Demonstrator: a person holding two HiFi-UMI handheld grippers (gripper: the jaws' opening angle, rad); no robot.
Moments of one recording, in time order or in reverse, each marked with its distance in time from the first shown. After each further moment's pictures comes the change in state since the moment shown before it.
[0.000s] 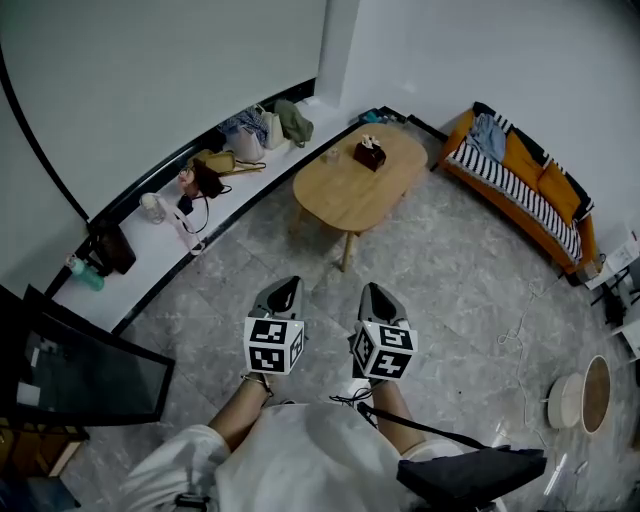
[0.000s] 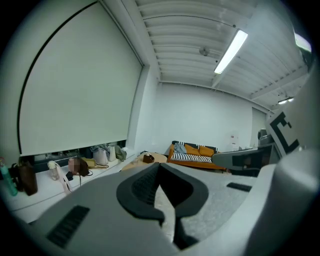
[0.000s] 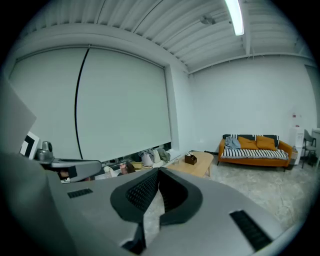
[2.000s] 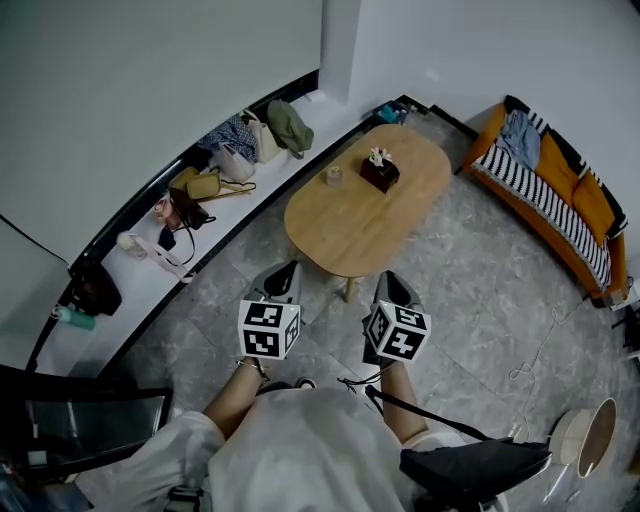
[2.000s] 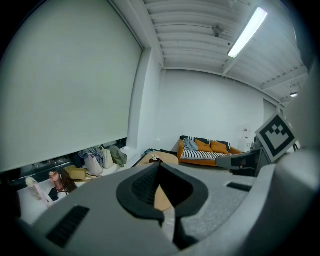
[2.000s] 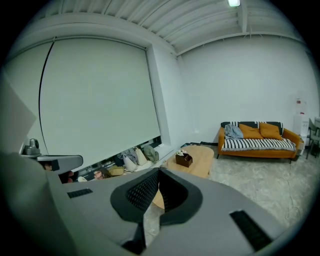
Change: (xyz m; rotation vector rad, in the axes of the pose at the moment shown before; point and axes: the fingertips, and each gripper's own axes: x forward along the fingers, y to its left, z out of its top) left arm 0.331 0.081 0.070 0.025 0.086 0.043; right arm 0.317 -0.180 0.068 0.109 0.115 -0.044
